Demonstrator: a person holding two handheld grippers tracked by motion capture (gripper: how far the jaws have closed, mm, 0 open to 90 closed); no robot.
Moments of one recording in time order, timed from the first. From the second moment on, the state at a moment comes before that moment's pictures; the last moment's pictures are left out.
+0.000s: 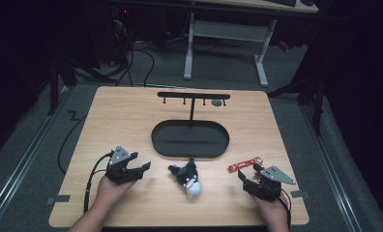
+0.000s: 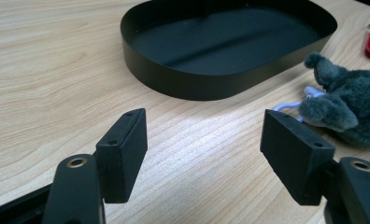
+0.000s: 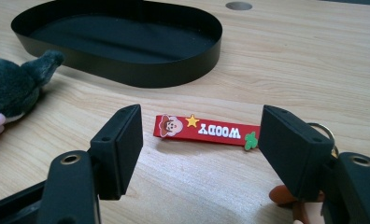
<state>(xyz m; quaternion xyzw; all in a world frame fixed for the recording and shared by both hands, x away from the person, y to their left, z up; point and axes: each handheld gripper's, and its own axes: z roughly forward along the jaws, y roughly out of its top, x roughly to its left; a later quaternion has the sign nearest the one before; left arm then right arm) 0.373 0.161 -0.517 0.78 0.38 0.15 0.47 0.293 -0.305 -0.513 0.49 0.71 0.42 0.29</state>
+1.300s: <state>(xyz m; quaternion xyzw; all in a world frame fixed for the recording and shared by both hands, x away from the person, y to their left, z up) 0.369 0.150 -0.523 0.81 0.36 0.15 0.45 0.296 -0.302 -0.510 0.49 0.74 0.38 0.27</state>
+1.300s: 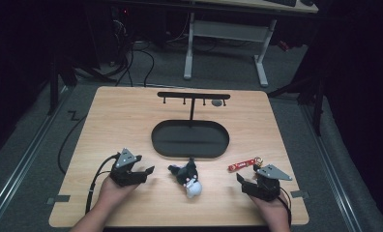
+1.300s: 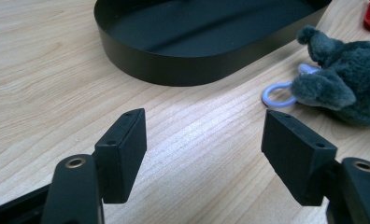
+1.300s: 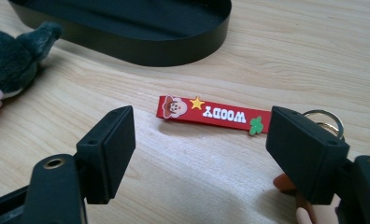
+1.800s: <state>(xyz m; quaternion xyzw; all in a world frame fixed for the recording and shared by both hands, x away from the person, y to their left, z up) 0.368 0.148 -0.522 0.81 0.34 0.16 0.45 0.302 -0.294 -0.502 0.49 0.77 0.33 0.26</state>
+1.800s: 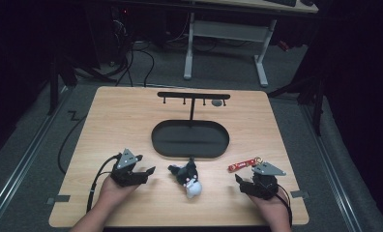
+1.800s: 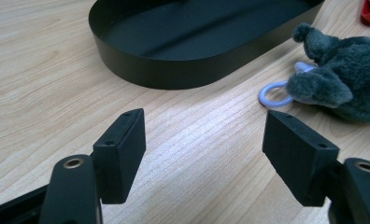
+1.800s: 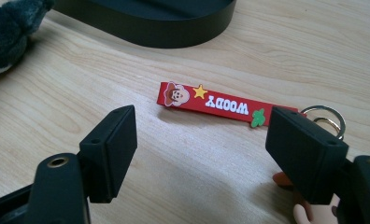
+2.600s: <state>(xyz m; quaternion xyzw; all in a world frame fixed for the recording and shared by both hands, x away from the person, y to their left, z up) 0.360 0.143 -0.520 0.82 0.32 0.16 0.45 0.312 -0.291 -0.496 0.48 0.80 0.31 0.18</state>
